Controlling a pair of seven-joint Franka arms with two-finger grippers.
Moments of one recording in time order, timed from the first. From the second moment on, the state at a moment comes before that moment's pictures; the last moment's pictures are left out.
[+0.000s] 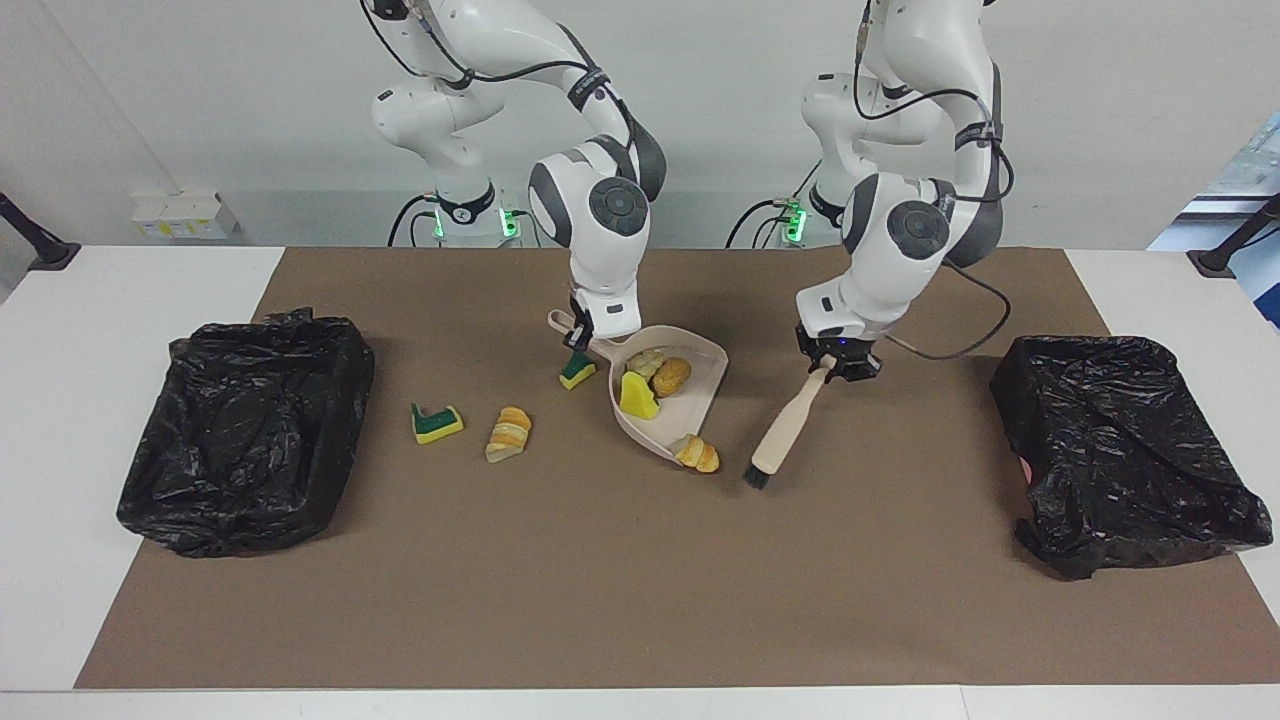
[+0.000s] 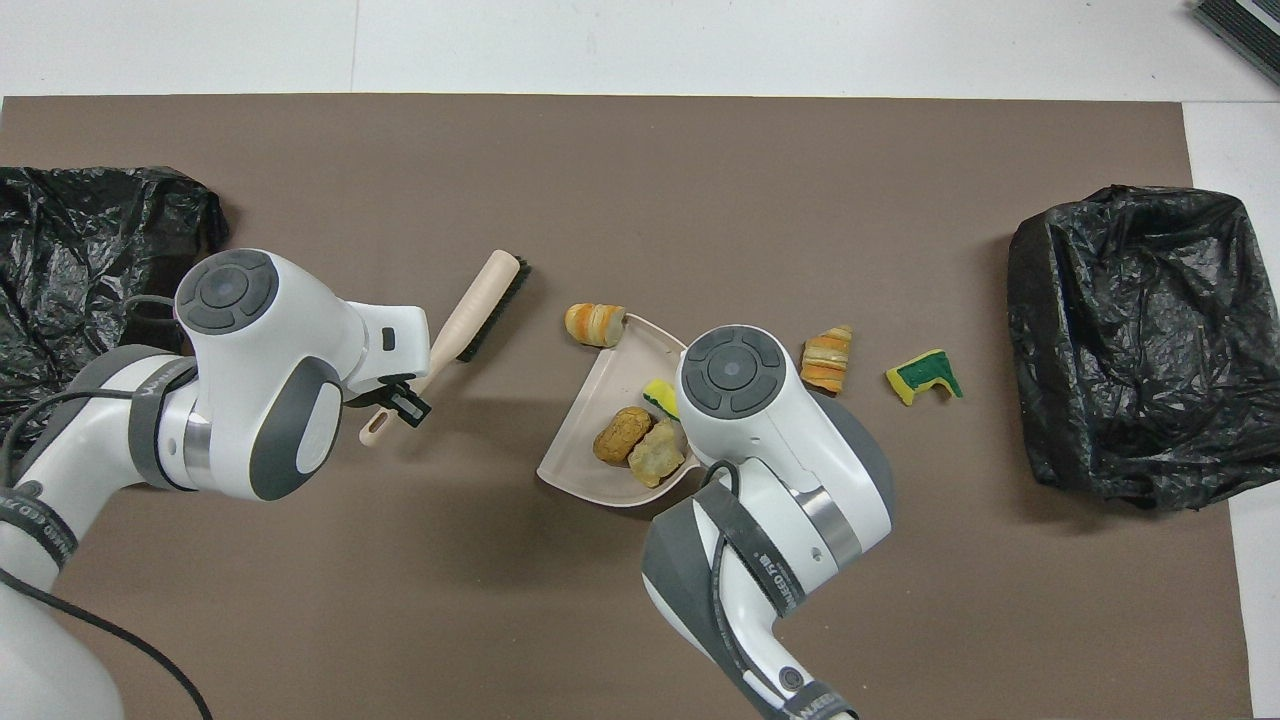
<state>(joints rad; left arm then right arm) -0.33 0.18 0.01 -2.06 -0.09 2.14 0.47 0.60 0.21 -0.04 -1.93 -0.03 1.86 -0.43</state>
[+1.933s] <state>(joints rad) -0.55 -0.05 0.01 -2.06 -0.09 1.70 -0.21 0.51 0.17 -0.05 -1.84 -0.03 1.78 -0.71</state>
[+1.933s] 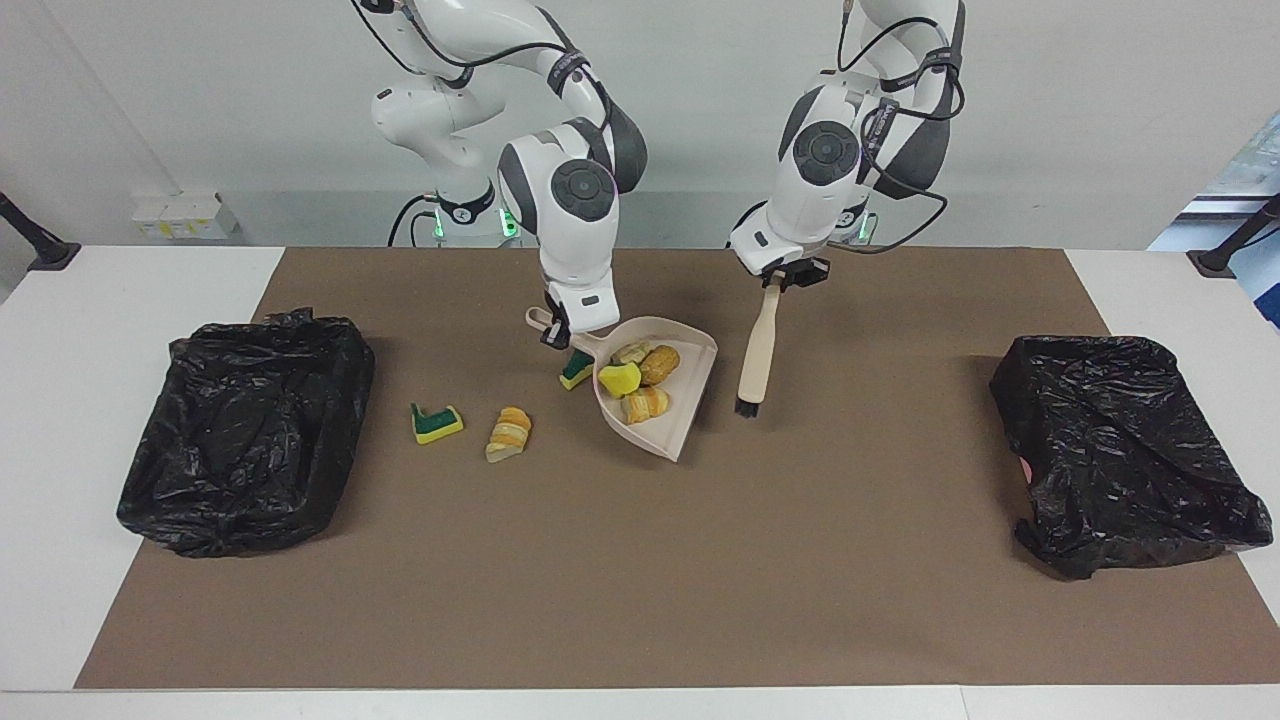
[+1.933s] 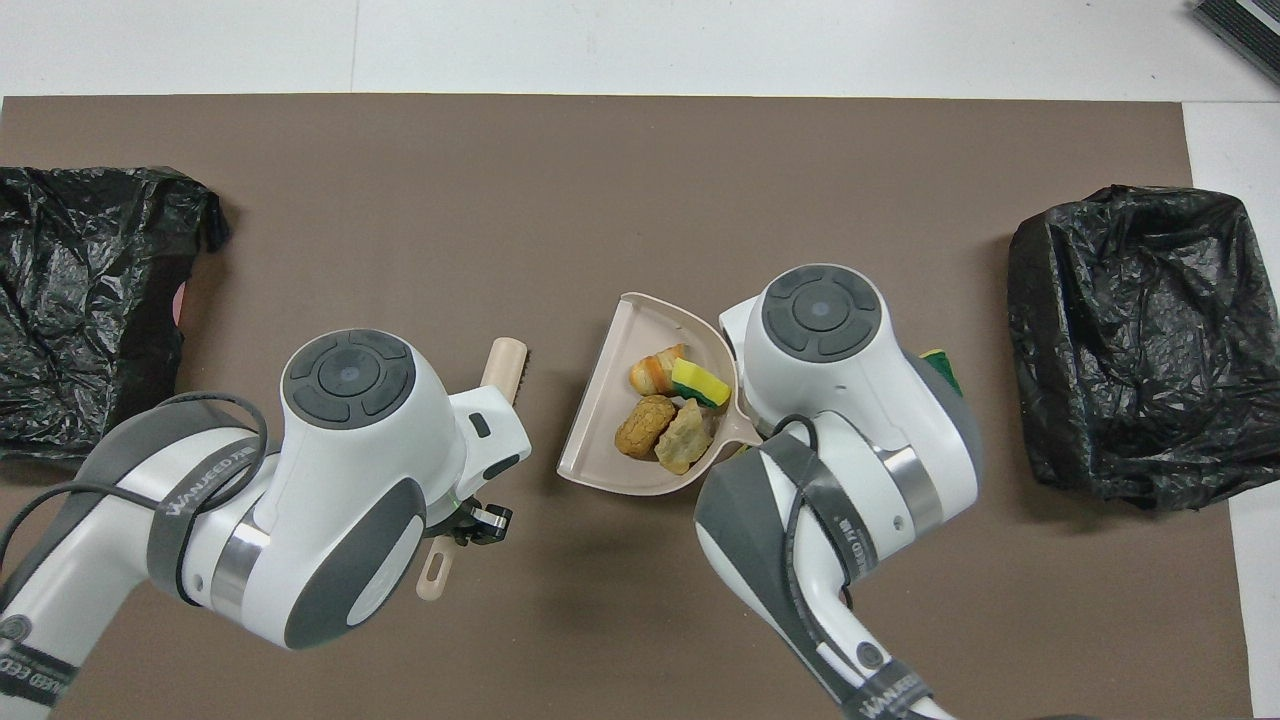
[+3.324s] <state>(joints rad) -0.81 -0.21 -0.01 -2.46 -0.17 2.05 -0.61 -0.23 0.04 -0.07 -1.75 -0.32 1.83 -1.79</state>
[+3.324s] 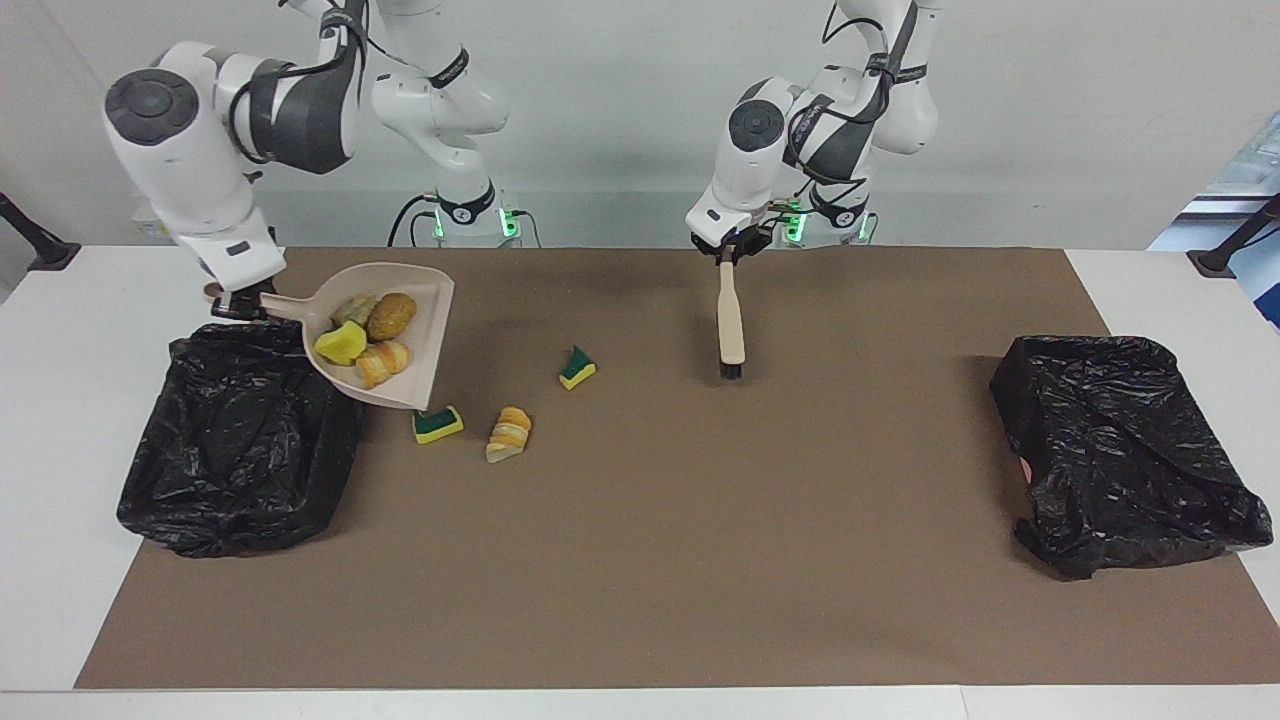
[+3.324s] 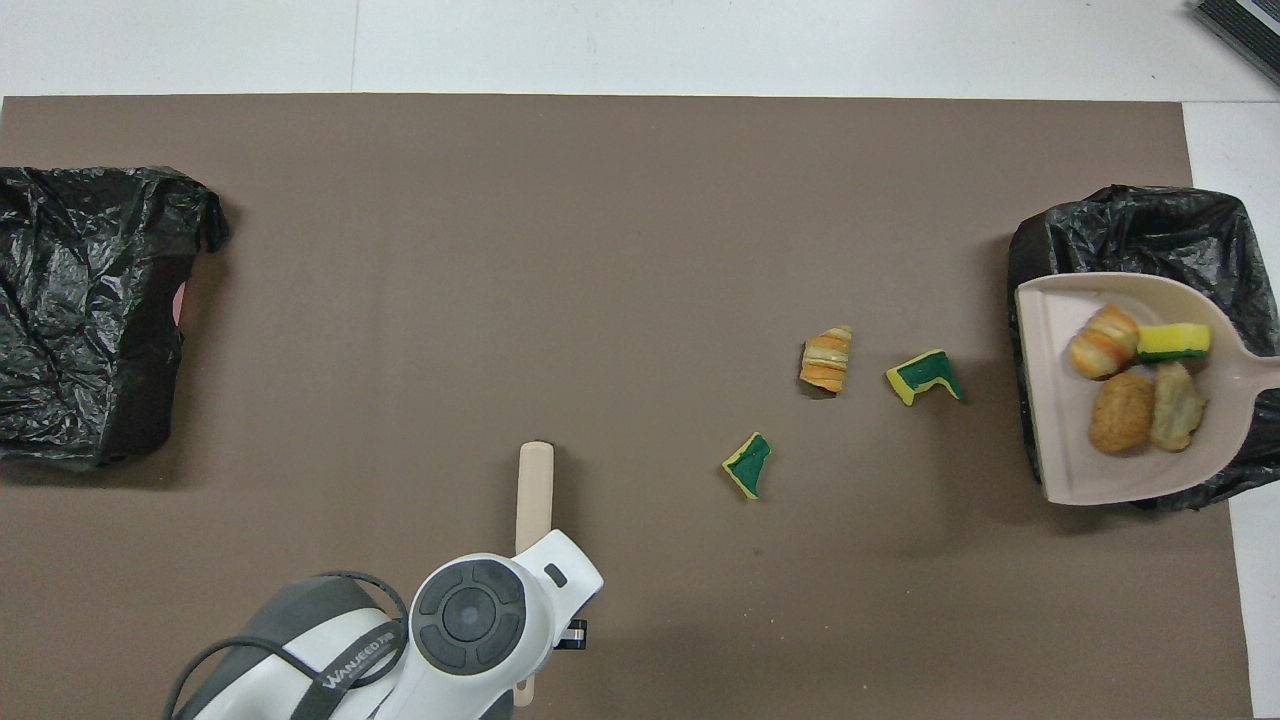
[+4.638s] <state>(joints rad) -0.87 -0.21 0.00 -2.51 -0.25 2.13 -0.67 -0.32 0.20 -0.07 -1.62 -0.78 1.95 -1.68</state>
